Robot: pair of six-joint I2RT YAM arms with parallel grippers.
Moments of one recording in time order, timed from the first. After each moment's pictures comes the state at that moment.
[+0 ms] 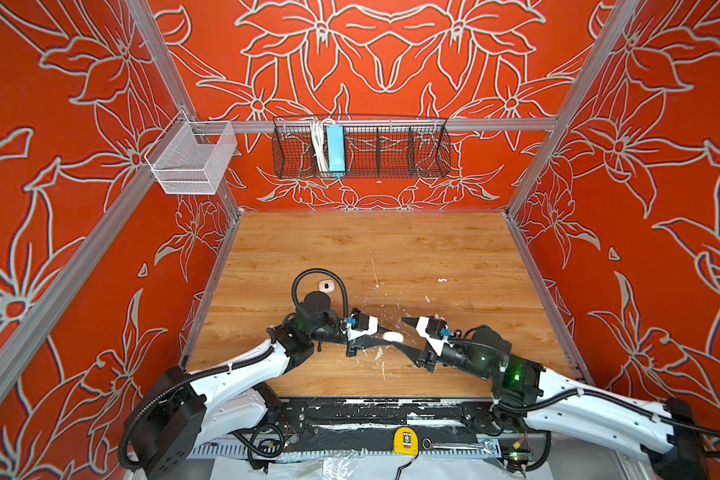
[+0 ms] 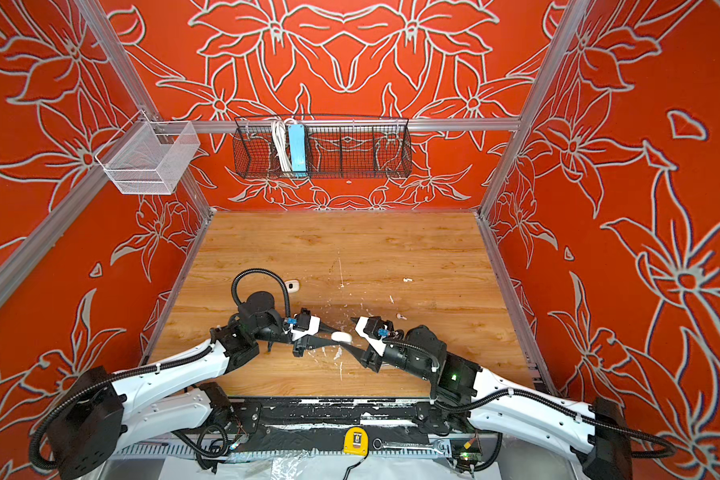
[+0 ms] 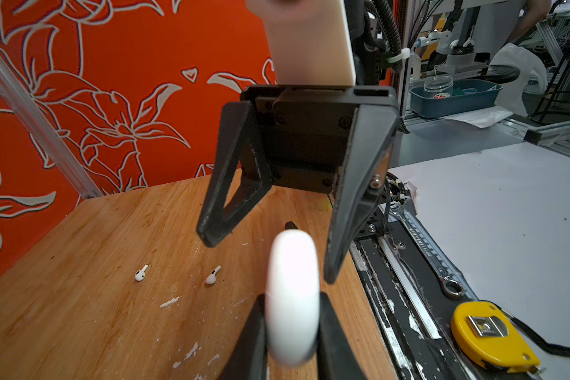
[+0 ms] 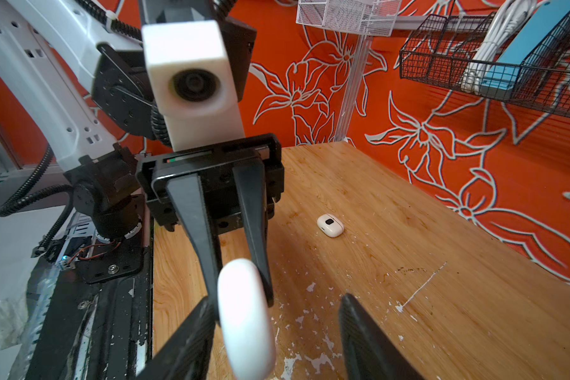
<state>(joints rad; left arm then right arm) -0.68 1.09 0.45 0.44 0.91 0.35 1.07 0.65 0.35 0.21 -0.02 -0.09</state>
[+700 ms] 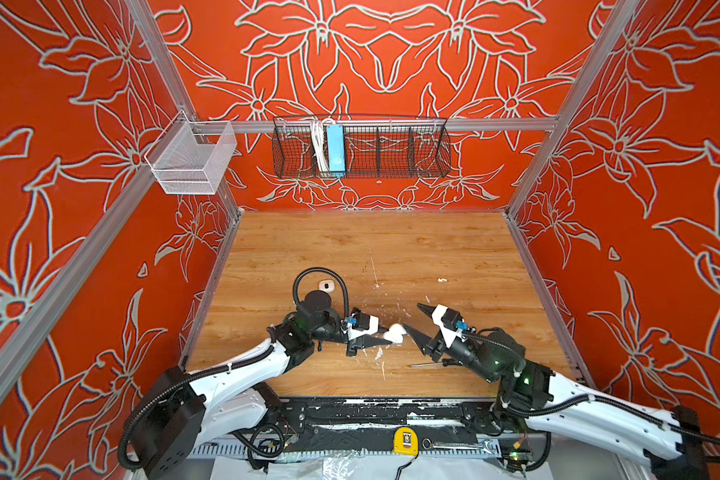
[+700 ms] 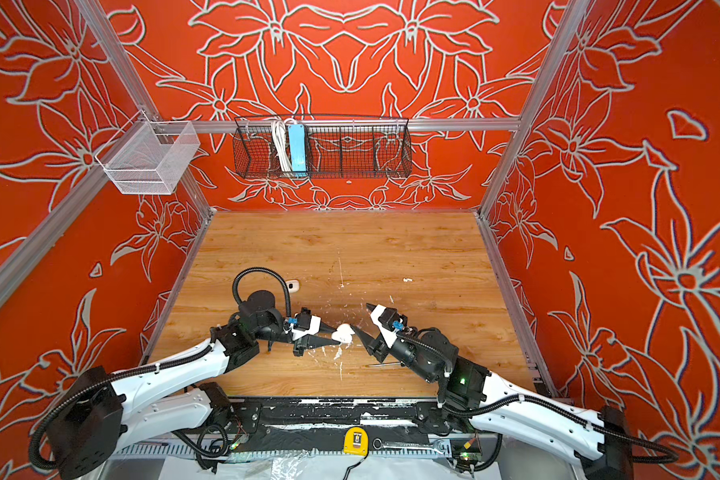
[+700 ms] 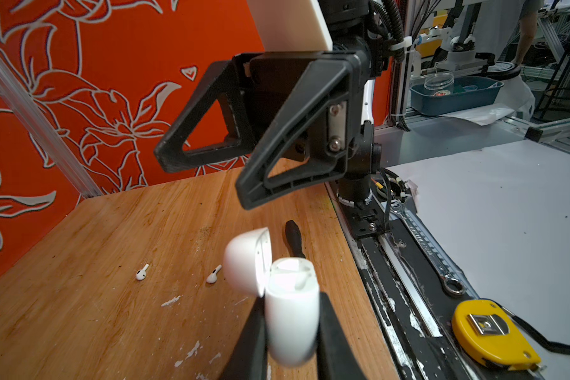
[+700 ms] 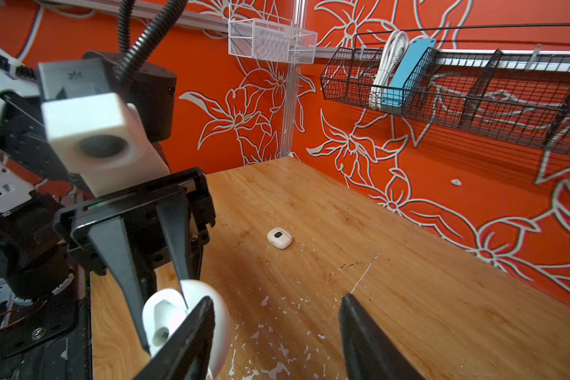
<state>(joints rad) -0.68 1.09 0.46 0.42 0.92 0.36 1.08 0.56 0.35 0.21 0.20 -0.07</state>
